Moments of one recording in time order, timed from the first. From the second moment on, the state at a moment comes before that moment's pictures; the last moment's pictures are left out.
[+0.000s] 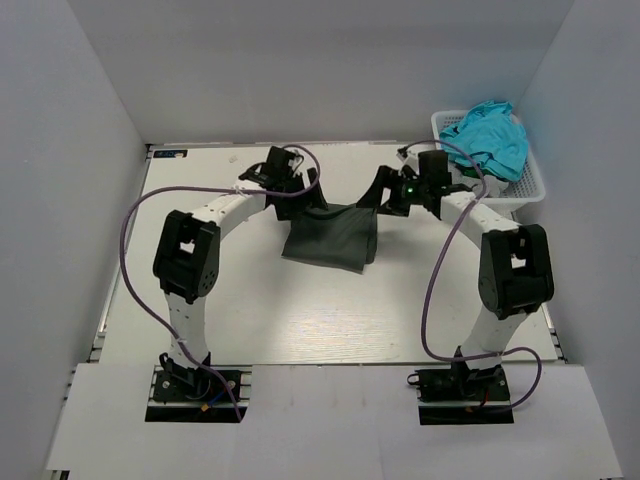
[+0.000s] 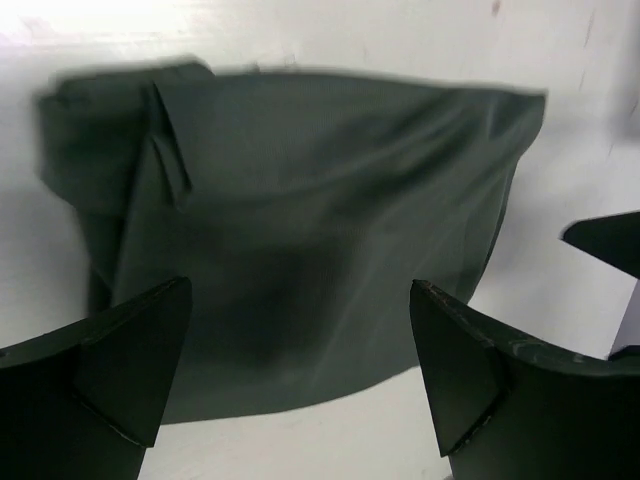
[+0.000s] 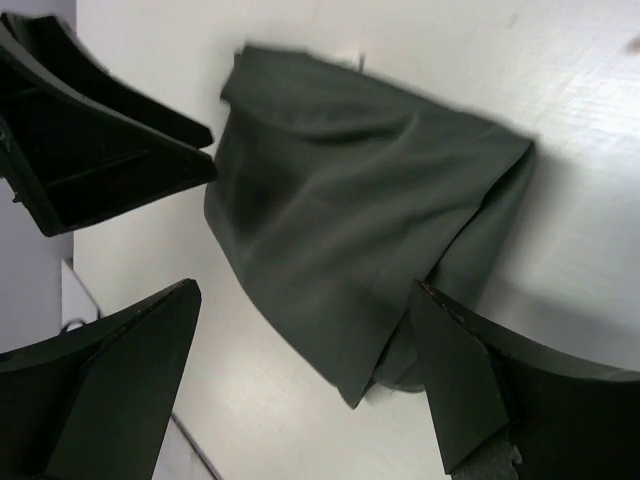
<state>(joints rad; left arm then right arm) -0.43 2.01 1.58 -0.44 0.21 -0.61 0.22 1.78 1.26 -0.18 -0.63 0.43</state>
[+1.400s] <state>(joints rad) -0.64 1.71 1.19 -0.57 -0.28 -0.47 0.44 1.55 1.03 -0.39 -0.34 0.27</state>
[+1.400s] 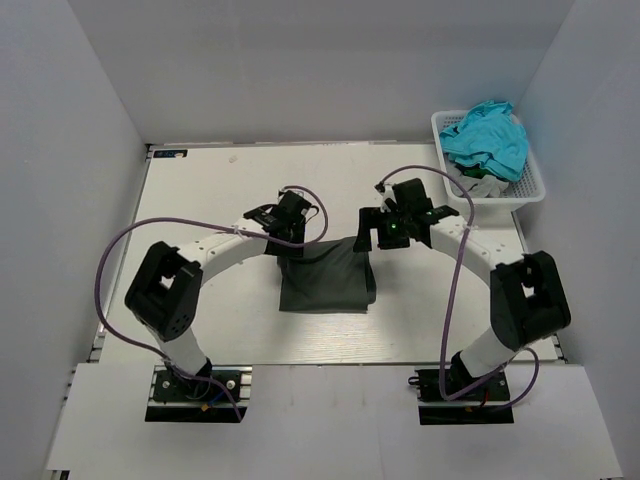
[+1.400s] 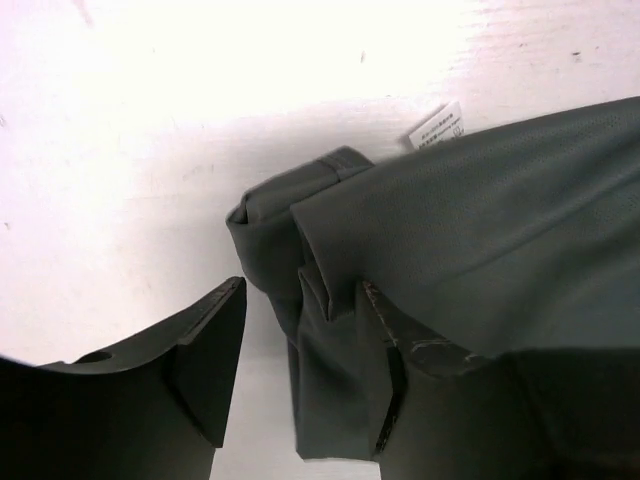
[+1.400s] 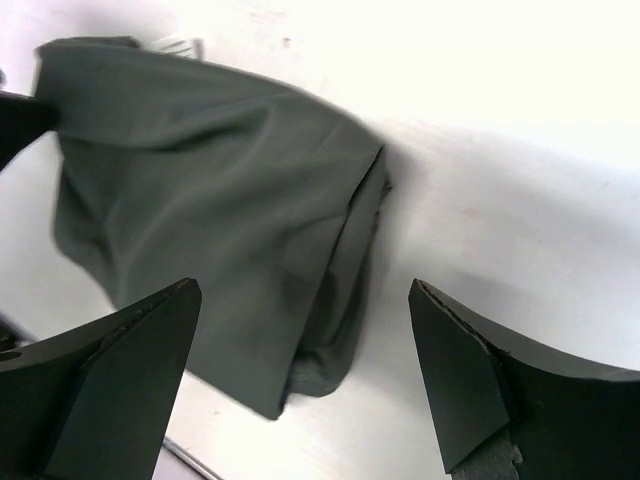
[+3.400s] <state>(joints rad) -0.63 1.75 1.04 -0.14 -0.32 -0.12 0.43 1.81 1.19 -0.35 -0.37 0.23</state>
